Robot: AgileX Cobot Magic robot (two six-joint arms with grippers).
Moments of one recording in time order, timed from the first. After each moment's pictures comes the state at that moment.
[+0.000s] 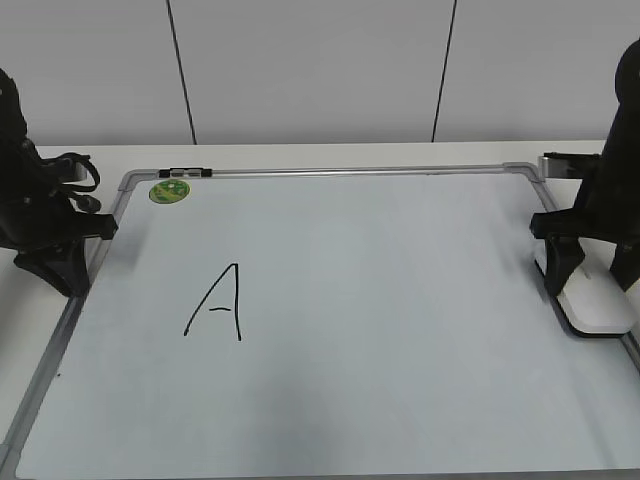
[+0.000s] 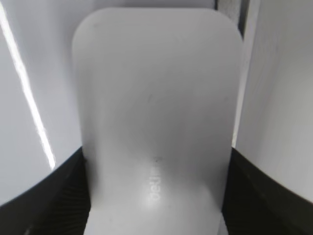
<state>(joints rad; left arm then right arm) -0.06 2.15 -1.48 -0.16 1.02 0.02 -0.02 2.10 -1.52 0.06 1.20 -0.04</state>
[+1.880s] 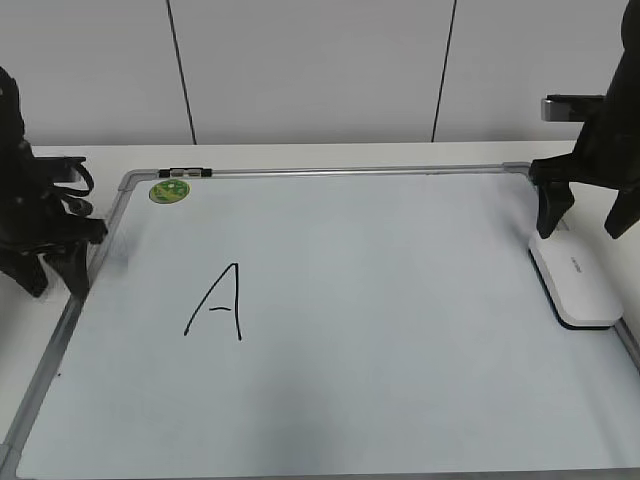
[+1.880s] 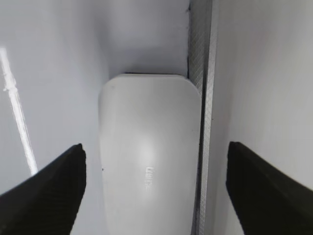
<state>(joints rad) -0.06 2.14 -1.48 -0.09 1.03 0.00 -0.02 2.11 -1.70 0.03 1.21 -0.04</state>
